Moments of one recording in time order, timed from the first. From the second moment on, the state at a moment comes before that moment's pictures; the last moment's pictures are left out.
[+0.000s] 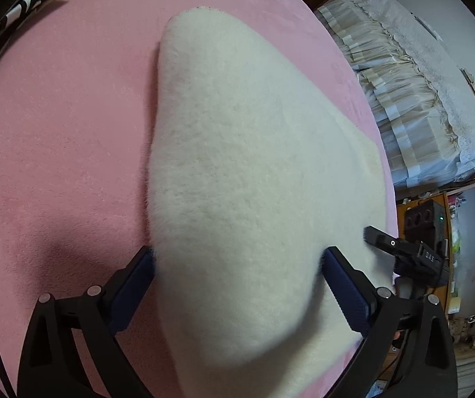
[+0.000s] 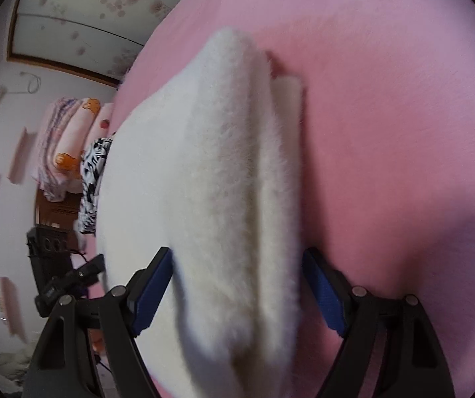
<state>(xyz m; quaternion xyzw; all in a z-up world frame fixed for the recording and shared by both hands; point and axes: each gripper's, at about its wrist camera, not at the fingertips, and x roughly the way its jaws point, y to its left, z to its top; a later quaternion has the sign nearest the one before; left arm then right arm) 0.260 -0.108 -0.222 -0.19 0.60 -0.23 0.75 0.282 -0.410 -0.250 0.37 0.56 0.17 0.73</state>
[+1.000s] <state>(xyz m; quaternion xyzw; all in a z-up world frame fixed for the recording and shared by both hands) 0.253 -0.116 -0.197 -0.12 0.58 -0.22 0.78 0.273 -0.349 -0.194 0.21 0.57 0.14 0.78</state>
